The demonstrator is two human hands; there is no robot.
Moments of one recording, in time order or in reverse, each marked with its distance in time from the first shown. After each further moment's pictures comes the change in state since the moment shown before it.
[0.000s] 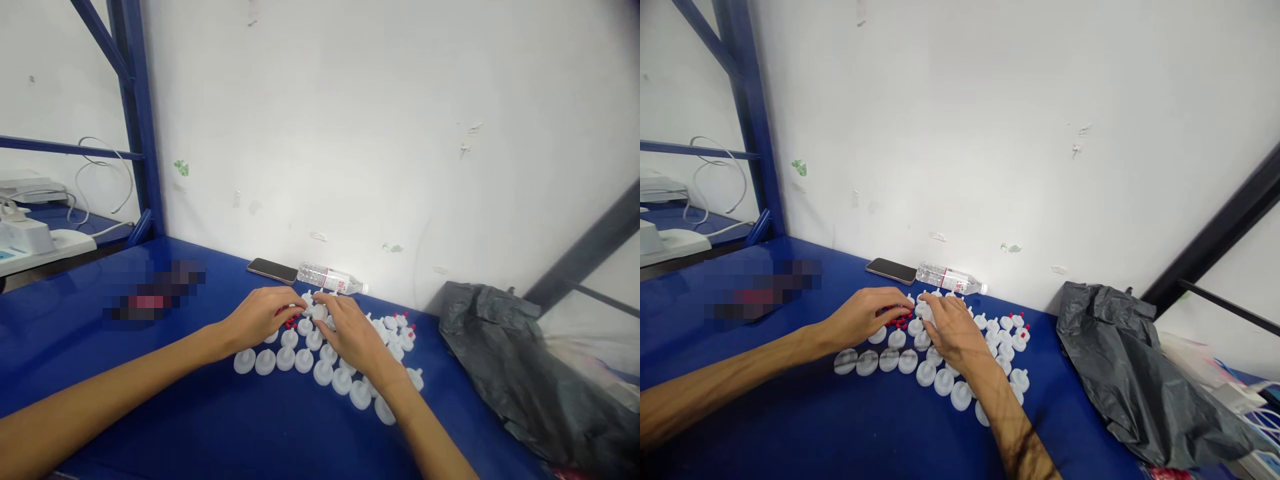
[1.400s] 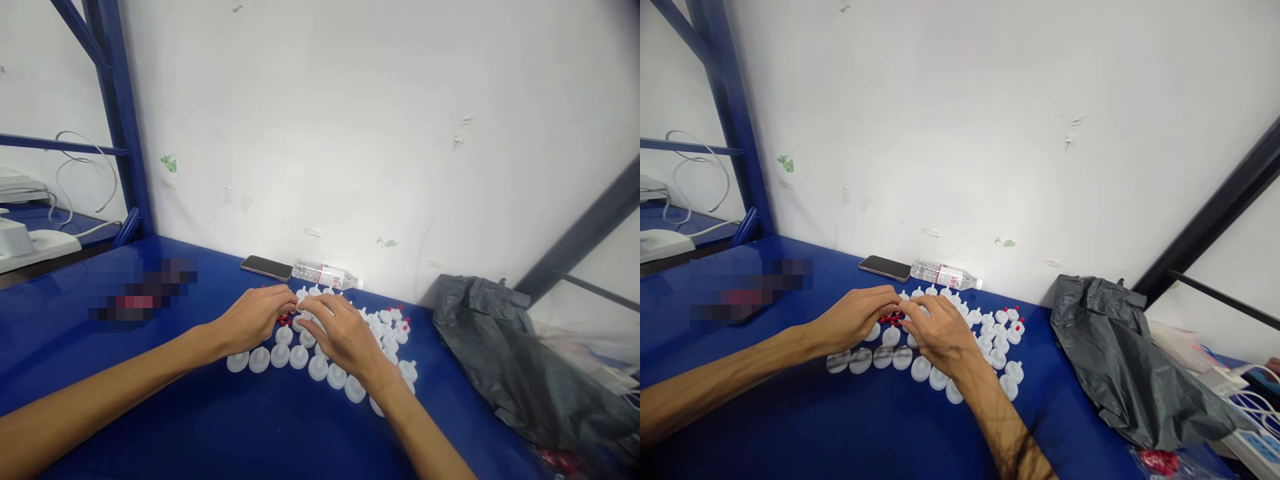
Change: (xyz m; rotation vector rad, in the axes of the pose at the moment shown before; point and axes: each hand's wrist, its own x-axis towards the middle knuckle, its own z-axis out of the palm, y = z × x) left_hand -0.003 0.013 -0.007 0.118 -0.113 -0.021; right_hand 0.000 -0.022 -0.011 -0.048 0.221 -0.150
